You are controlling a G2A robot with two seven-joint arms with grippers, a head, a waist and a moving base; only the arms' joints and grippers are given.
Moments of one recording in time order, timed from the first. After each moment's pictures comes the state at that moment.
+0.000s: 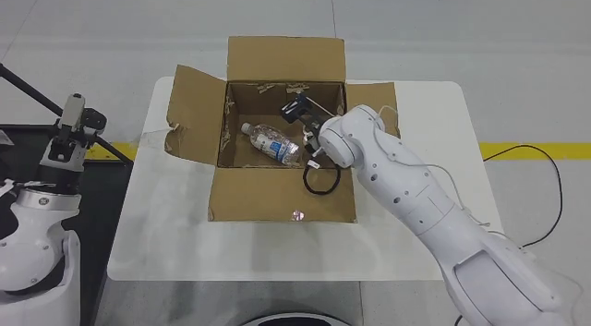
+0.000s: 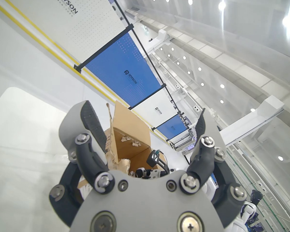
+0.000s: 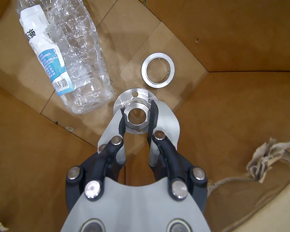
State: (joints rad) left arm 1.56 -1.23 -2.02 -1.97 -0.03 -0.20 -0.36; right arm -0.40 -1.44 0.61 -1.12 -0.98 0.00 1.13
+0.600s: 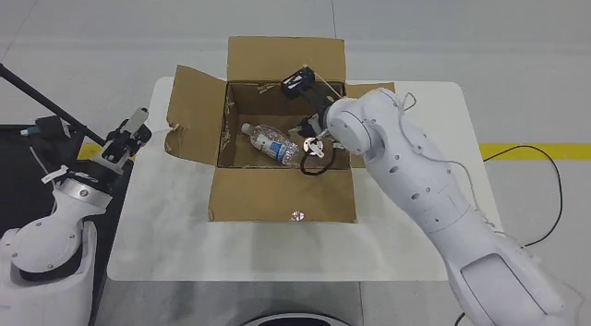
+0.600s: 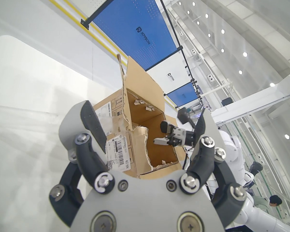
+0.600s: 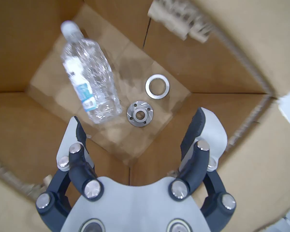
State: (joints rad) left arm 1.50 -1.20 -1.91 -1.91 0.07 -0.16 -0.55; right arm -0.46 -1.40 0.84 -1.35 -0.95 -0.01 1.16
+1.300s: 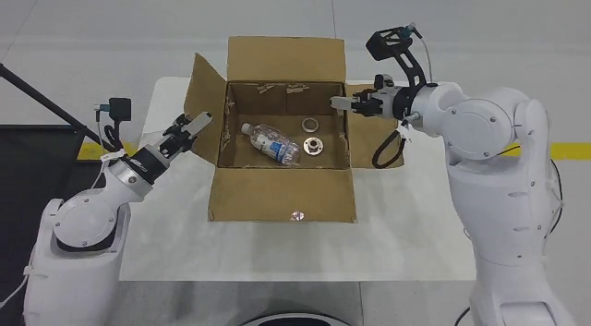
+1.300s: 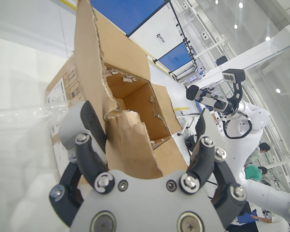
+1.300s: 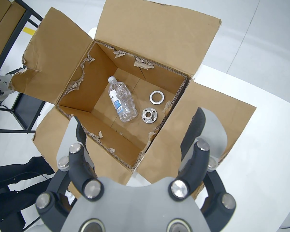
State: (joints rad) left arm 1.37 -1.19 -1.72 -1.90 0.12 -0.17 -0.67; right arm -0.65 -1.31 1.29 -1.72 -0.76 -0.02 1.29
